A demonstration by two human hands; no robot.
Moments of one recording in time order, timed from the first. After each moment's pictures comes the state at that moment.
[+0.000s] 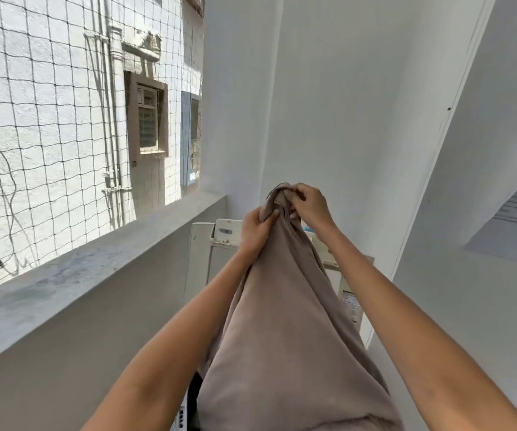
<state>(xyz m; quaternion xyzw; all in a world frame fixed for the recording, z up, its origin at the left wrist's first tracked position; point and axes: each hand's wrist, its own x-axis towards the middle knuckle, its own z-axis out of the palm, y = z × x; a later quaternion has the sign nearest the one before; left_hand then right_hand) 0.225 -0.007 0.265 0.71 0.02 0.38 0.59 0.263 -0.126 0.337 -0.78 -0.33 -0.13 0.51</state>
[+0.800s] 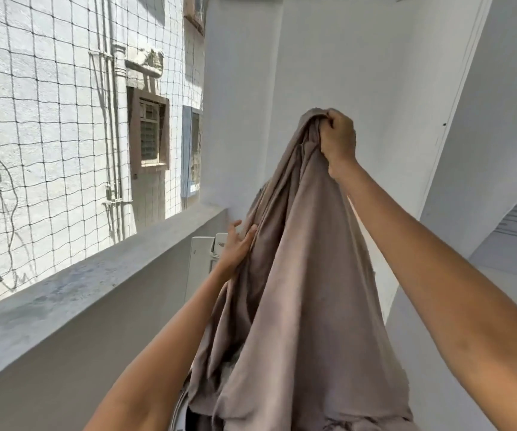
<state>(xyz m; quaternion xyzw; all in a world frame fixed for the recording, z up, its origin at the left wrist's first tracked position) 0.218 0.032 0.250 0.74 0.10 0.34 0.57 0.253 -0.130 0.476 -0.72 -0.27 -0.31 0.56</state>
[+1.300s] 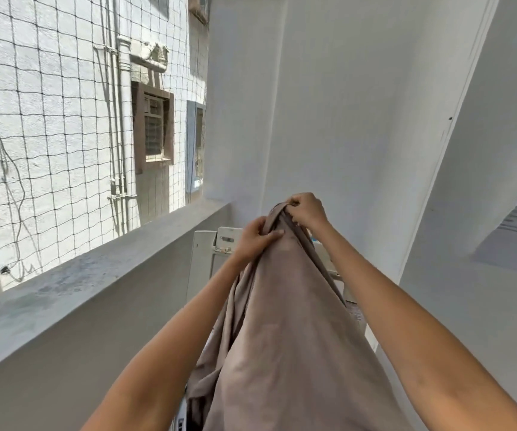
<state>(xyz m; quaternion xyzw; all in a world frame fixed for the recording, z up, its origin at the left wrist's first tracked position) 0.217 0.006 0.266 0.77 0.01 0.30 0.56 0.272 -0.115 0.350 -0.88 -0.27 -0.12 0.37</state>
